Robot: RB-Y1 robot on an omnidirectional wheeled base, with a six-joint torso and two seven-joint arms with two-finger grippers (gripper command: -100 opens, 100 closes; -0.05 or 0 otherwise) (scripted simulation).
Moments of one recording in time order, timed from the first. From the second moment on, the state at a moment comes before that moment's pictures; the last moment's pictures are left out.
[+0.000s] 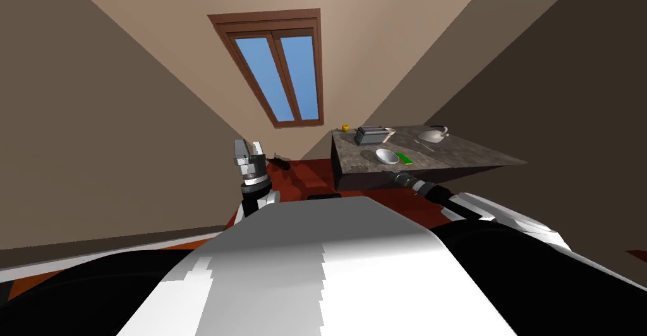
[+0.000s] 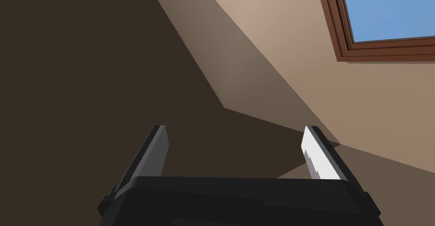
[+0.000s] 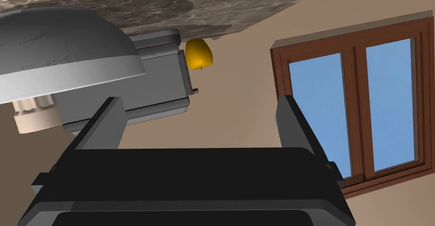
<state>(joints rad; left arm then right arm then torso) 0.52 0.05 0.05 -2.35 -0.08 -0.60 -0.17 0.82 -1.13 -0.22 -1.61 0.25 -0.55 0.13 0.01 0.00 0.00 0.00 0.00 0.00</state>
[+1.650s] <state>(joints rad) 0.52 0.05 0.05 -2.35 -0.08 -0.60 -0.17 1.10 -1.60 -0.17 -1.25 0.48 -0.61 0.26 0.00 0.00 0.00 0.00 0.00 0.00</state>
